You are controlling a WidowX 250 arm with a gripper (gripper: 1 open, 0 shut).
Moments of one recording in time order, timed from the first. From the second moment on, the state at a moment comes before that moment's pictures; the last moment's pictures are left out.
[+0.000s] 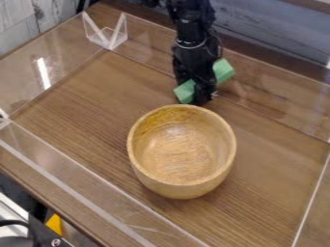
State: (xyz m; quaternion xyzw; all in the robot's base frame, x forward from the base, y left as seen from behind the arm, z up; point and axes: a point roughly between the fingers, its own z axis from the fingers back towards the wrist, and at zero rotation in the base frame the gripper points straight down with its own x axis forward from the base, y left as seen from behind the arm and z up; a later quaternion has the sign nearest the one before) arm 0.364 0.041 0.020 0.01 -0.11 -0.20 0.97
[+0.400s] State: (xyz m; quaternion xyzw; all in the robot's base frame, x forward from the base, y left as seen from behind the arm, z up) arm 0.364 0.038 0.025 0.00 -0.09 -0.19 0.98
